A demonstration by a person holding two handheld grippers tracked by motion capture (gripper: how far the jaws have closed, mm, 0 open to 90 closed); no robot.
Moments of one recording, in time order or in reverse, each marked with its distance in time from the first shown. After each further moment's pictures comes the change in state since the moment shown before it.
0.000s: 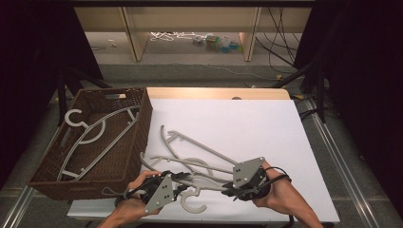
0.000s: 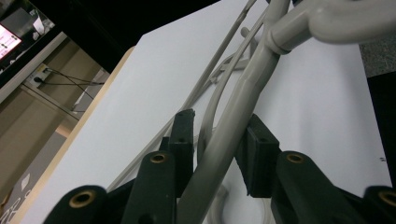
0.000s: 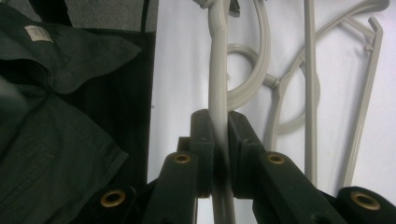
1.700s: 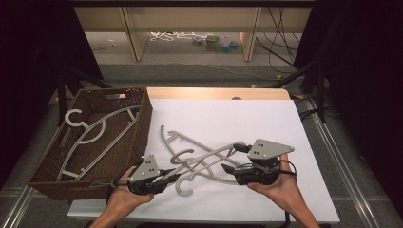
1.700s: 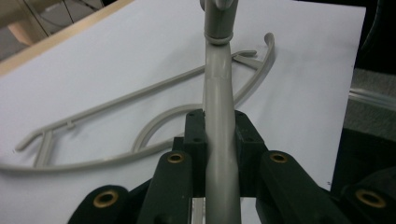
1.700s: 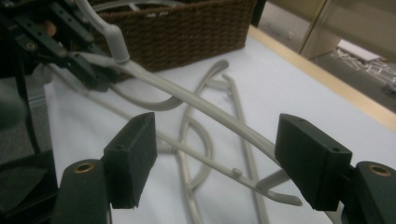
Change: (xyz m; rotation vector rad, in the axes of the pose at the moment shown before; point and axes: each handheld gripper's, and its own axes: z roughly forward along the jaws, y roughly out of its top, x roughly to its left) left arm 0.029 -0.009 -0.021 0.090 -0.031 -0.579; right arm -0.016 -0.006 -0.023 -0.350 -0.392 0.343
